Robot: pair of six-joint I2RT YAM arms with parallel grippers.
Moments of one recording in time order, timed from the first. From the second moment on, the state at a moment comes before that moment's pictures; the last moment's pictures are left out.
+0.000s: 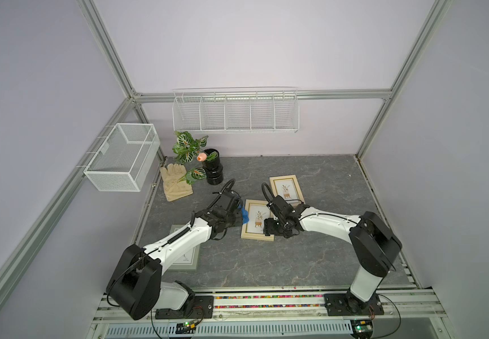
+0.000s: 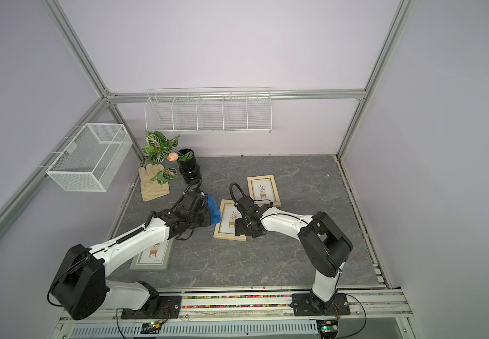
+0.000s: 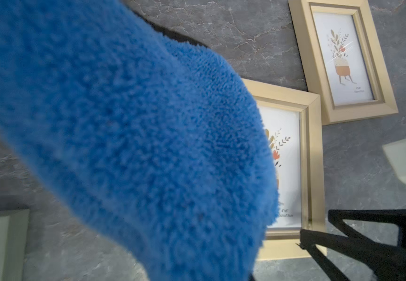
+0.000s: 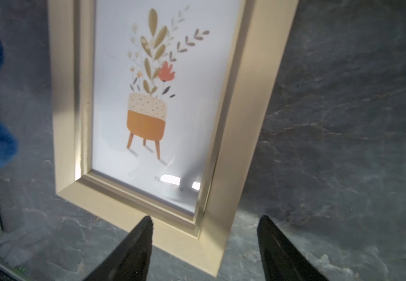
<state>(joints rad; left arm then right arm) -0.64 1.41 0.88 -0.39 -0.10 -0.56 0.79 1.79 1.10 -0.50 -0.07 0.70</state>
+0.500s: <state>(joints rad) -0.63 1.72 1.01 -0.21 0.12 -0.61 0.80 1.81 1.09 -0.49 -0.01 0.67</state>
